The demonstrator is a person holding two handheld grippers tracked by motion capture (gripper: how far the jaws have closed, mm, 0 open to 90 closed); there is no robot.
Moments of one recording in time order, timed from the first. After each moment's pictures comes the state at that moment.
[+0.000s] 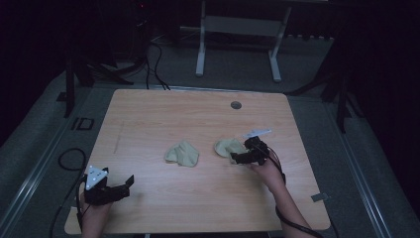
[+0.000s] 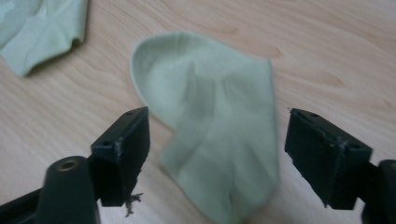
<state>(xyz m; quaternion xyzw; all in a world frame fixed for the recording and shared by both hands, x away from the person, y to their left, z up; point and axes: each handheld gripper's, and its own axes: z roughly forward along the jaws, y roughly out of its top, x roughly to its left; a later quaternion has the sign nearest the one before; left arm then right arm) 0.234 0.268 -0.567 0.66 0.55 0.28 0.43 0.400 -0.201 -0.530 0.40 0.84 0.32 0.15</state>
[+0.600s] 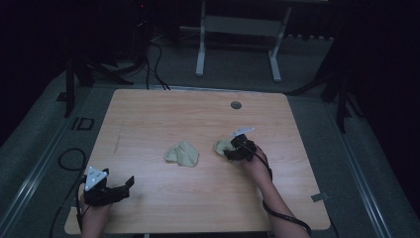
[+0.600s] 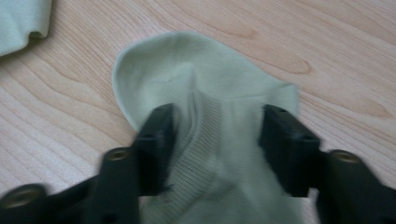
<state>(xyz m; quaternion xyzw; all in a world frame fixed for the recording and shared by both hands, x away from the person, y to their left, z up) 0.232 0.268 -0.568 0.66 0.55 0.27 0.43 0.422 -0.166 -0.552 0.39 0.86 0.29 0.17</state>
